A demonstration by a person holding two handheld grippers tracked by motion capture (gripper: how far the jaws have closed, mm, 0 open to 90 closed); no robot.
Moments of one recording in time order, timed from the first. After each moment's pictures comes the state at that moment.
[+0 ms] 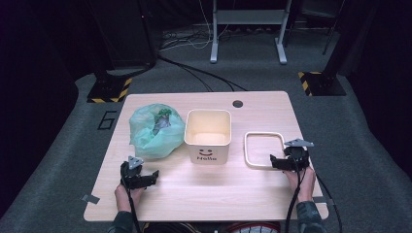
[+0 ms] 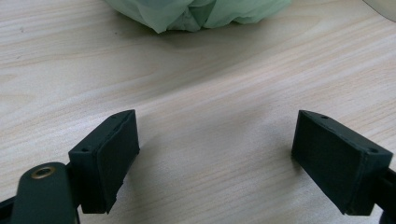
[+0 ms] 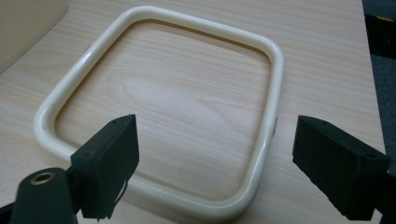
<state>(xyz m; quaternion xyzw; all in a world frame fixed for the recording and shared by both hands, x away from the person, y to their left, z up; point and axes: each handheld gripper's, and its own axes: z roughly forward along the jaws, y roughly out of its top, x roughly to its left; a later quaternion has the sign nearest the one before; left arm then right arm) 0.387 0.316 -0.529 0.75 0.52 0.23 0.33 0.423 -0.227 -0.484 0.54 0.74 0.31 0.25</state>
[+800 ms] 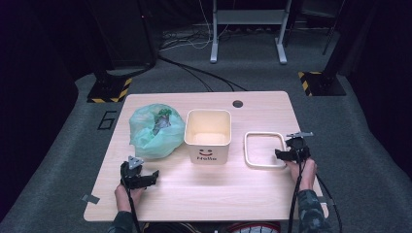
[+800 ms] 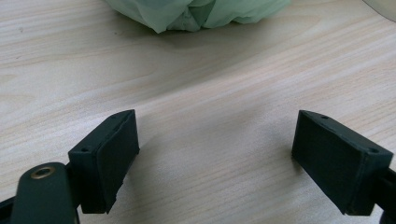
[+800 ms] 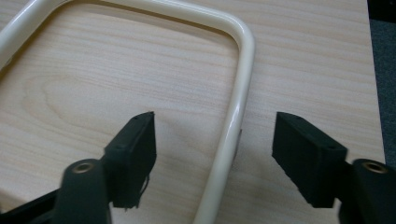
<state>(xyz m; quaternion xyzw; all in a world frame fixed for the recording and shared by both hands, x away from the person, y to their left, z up) 0.387 0.316 -0.529 0.75 0.52 0.23 0.33 0.467 -0.247 -0.502 0.58 0.73 0.27 0.22</state>
